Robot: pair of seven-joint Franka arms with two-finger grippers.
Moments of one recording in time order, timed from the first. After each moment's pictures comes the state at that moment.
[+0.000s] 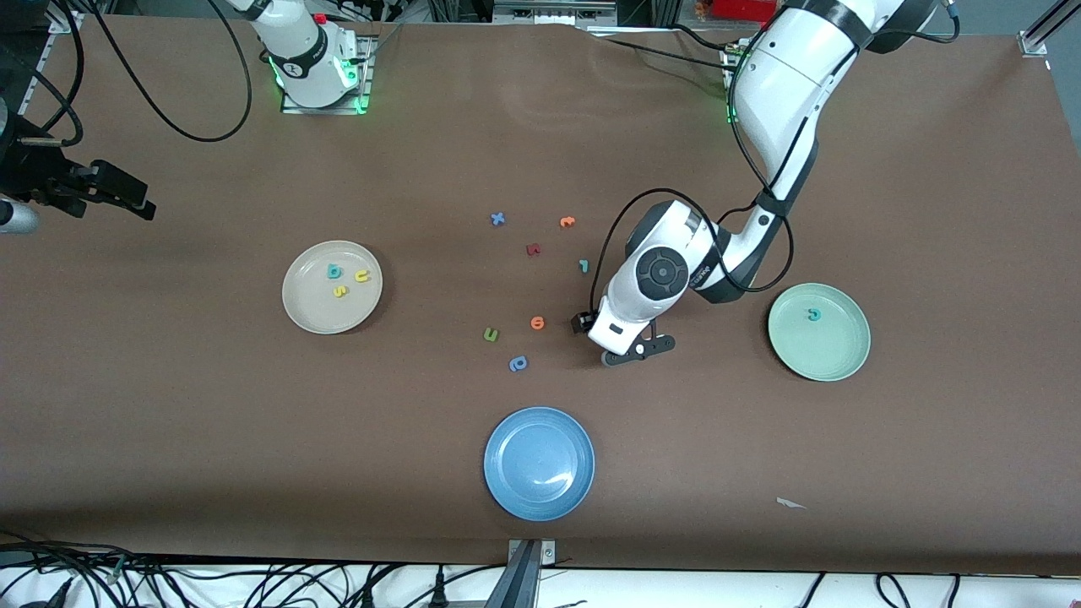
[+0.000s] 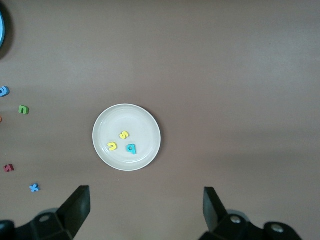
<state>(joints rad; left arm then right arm) -0.38 0.78 -0.22 -1.55 -0.01 2.30 -0.82 -0.03 0.00 0.00 -1.65 0.04 1.64 0.02</state>
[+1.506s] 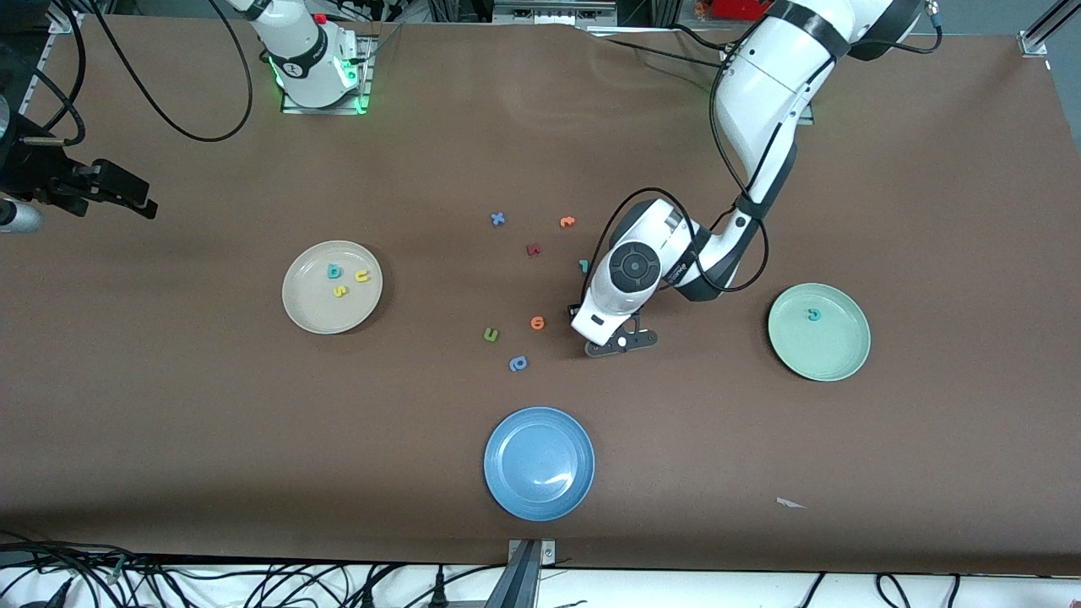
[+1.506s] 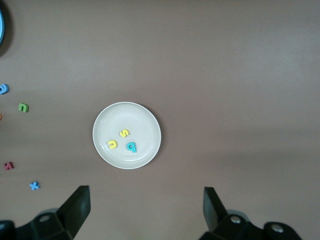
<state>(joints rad) -0.42 0.81 -0.21 -1.55 0.04 2.29 -0.82 -0.03 0.00 0.00 -1.65 0.04 1.63 0.02</state>
